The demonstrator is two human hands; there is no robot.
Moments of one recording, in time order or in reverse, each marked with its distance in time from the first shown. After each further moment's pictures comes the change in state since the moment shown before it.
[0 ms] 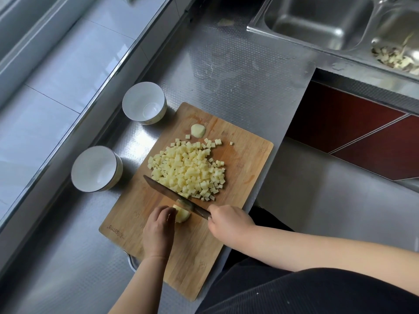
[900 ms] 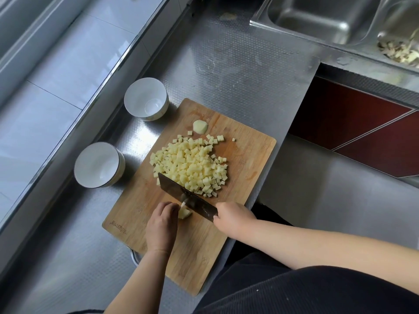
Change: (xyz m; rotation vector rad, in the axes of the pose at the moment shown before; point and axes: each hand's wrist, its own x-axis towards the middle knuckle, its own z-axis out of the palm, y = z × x) left_hand 0.002 0.001 0.000 0.037 -0.034 0.009; right_hand 0.010 0.008 0.007 0.082 -0.144 0.157
